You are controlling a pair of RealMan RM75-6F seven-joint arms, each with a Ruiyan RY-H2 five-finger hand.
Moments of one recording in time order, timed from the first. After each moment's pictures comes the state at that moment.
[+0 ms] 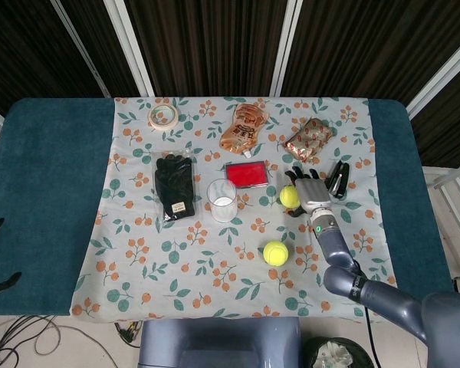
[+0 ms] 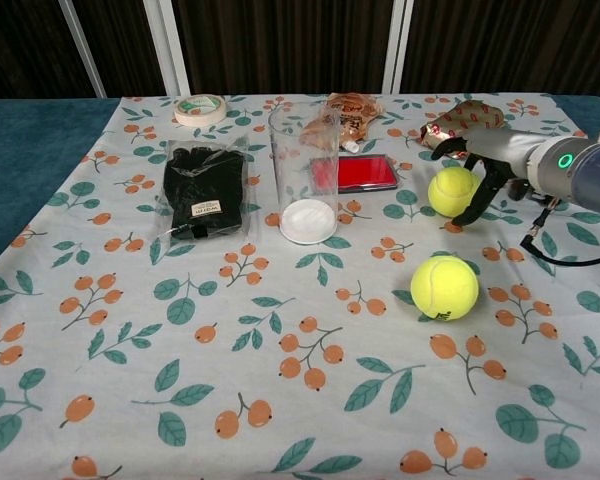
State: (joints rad) left arm -0.01 -1.09 -0.05 -1.67 1.44 1.53 0.16; right arm 0.84 -1.68 0.30 -1.07 -0.76 0.74 -0.39
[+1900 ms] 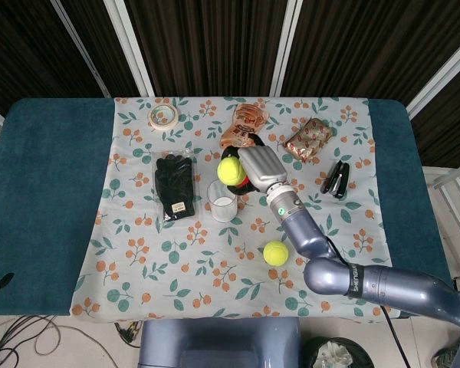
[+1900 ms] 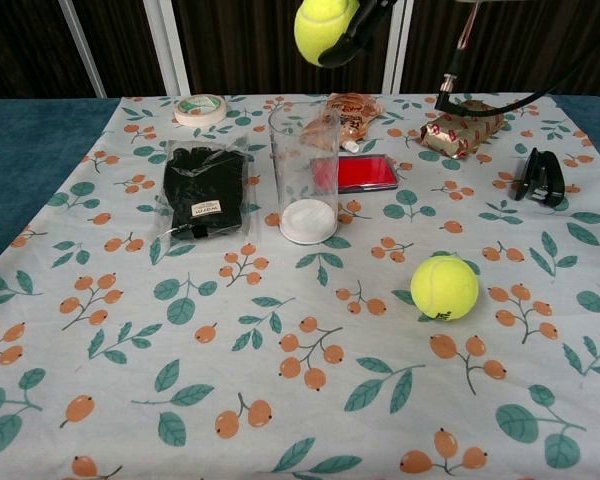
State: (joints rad) left arm 0.00 -1.05 -0.05 -1.71 1.42 1.54 0.13; right arm 1.10 -1.36 0.45 -1.68 -0.48 0.85 -0.49
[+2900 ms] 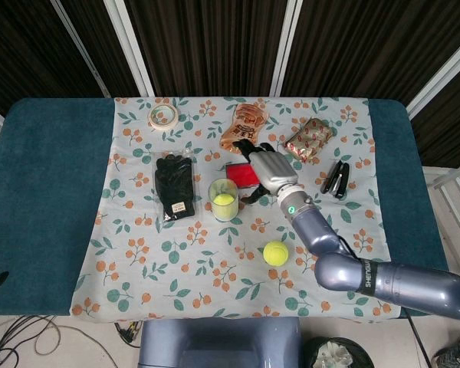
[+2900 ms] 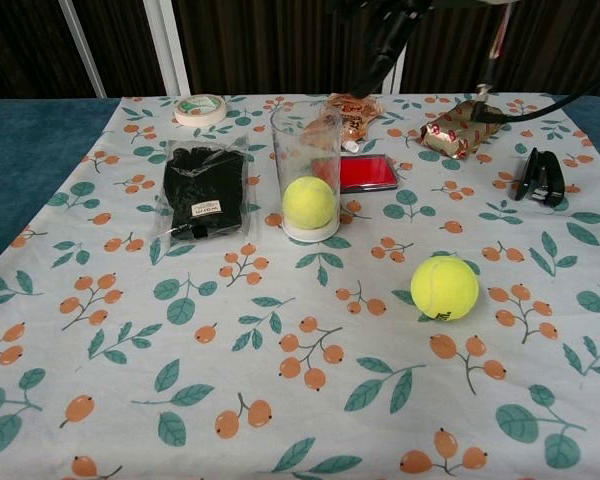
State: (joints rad) left arm 0.01 -1.05 -0.06 -1.71 1.41 1.56 0.14; right arm 1.15 -1.20 0.37 -1.74 -0.31 0.79 -0.46
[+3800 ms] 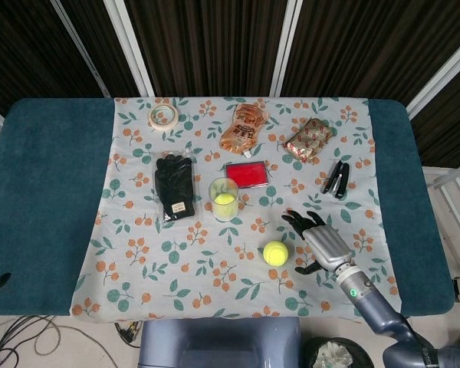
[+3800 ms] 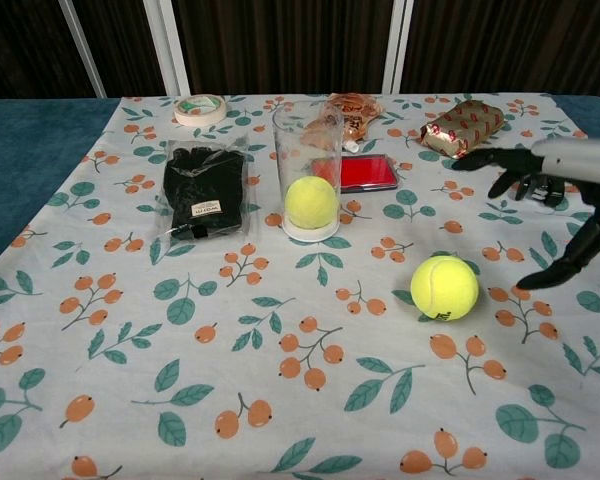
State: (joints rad) left arm 0.01 -1.05 -0.06 -1.72 1.40 1.56 0.16; right arm 0.60 -1.25 0.02 -1.81 -1.21 1.02 -0.14
